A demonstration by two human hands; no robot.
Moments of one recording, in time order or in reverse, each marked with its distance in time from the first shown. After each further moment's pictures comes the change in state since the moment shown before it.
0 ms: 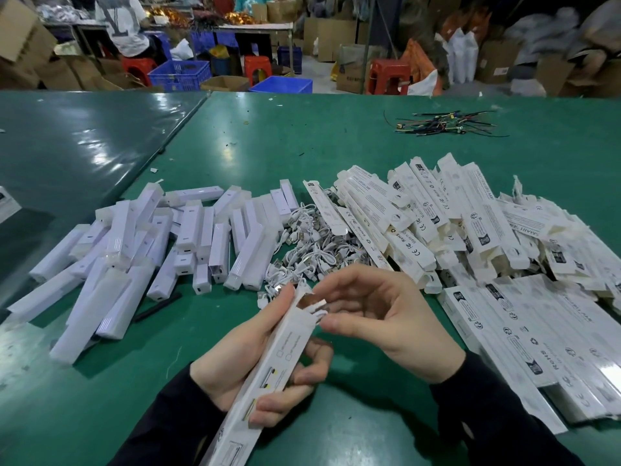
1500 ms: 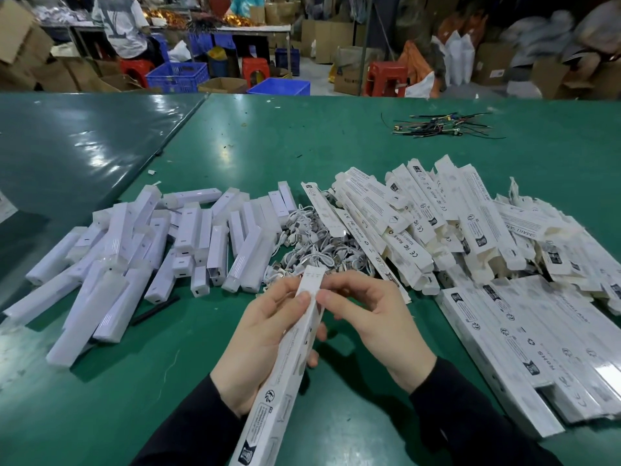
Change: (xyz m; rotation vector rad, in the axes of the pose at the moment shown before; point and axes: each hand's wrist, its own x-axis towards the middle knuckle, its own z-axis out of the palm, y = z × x) left_hand 0.019 -0.010 0.008 0.202 0.728 0.596; right_hand 0.008 0.030 0.005 -0.082 0.297 0.046
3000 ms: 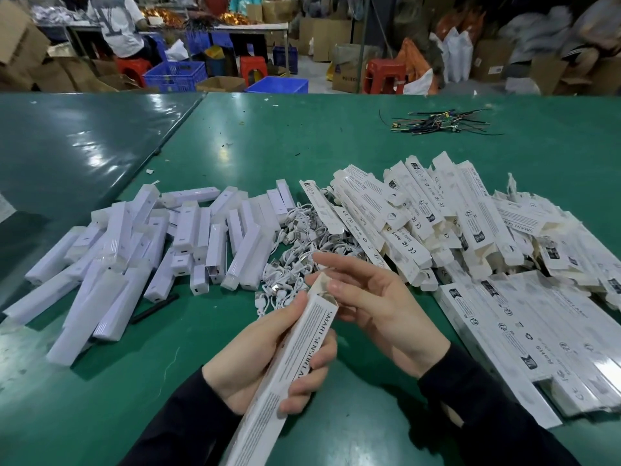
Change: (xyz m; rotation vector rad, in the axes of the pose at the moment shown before) left_hand 0.000 -0.001 -0.013 -0.255 -0.524 -0.466; right_hand 0.002 -0.015 -0.010 0.354 -0.202 0.190
